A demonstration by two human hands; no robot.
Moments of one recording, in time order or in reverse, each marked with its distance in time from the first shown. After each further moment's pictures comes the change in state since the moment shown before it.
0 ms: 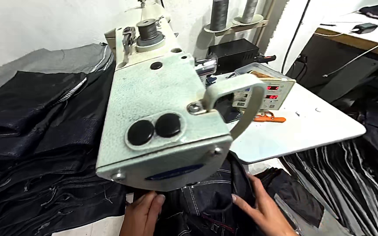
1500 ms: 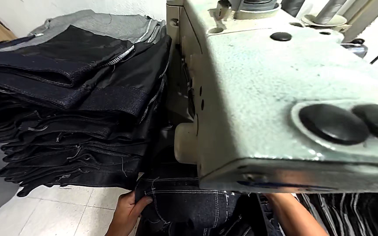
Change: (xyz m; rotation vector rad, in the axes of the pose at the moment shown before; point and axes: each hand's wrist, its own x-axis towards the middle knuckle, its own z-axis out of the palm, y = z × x) left_hand -0.058 -0.113 0.022 -0.365 0.329 -0.133; right_hand 0.103 -0.090 0.025 0.290 -0.188 0.286
